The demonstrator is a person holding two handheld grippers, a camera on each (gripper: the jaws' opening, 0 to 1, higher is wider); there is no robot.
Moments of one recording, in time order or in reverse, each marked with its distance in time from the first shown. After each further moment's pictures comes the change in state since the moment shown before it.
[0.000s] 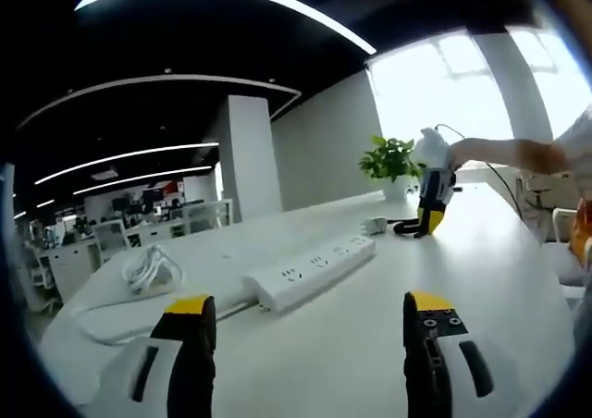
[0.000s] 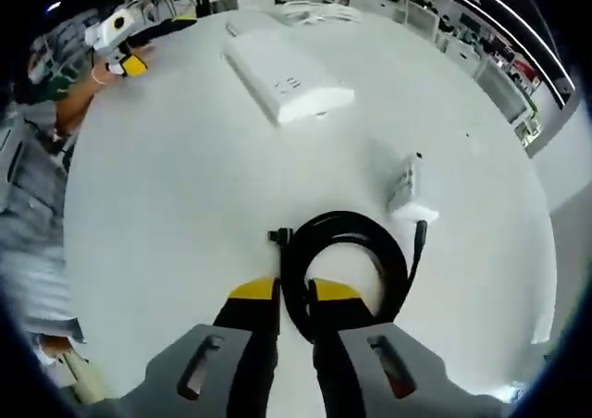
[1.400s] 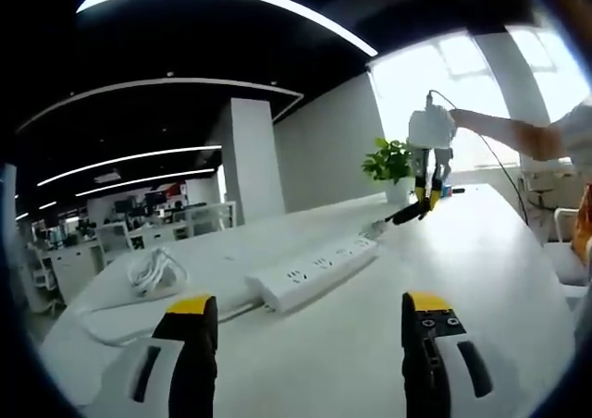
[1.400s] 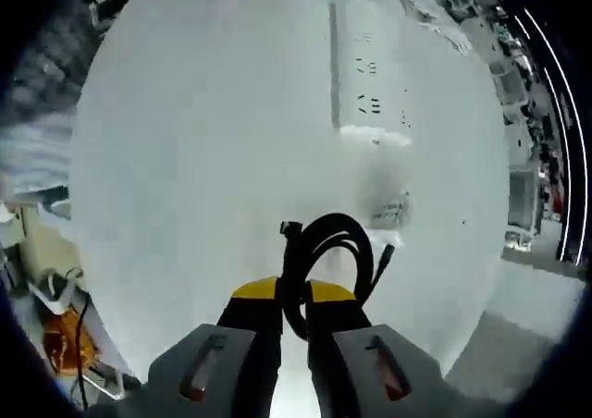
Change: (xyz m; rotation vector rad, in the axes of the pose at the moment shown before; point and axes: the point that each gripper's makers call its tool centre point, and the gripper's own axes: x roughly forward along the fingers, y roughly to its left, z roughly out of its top) left arm -0.002 0.003 0.002 0.000 -0.004 0.015; right arm -0.045 0.021 0.033 -0.393 0.275 0.099
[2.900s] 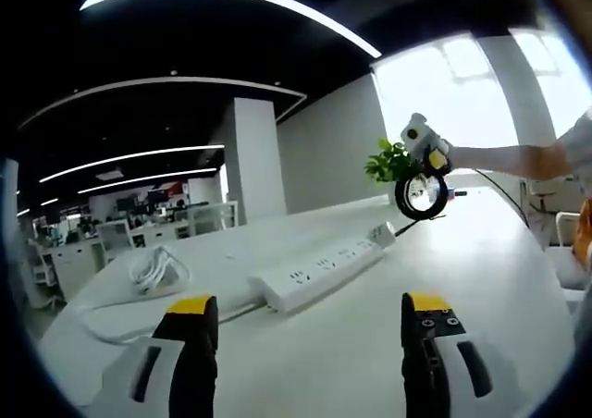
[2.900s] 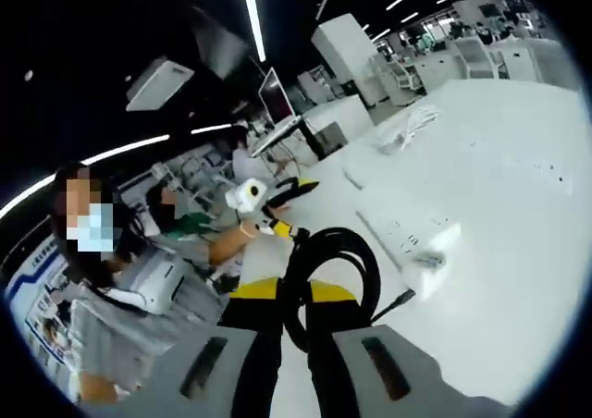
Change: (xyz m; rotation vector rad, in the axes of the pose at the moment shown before) left arm -0.001 0.007 0.004 -0.017 -0.014 0.010; right arm -0.083 0.006 0.078 0.466 -1.132 0.522
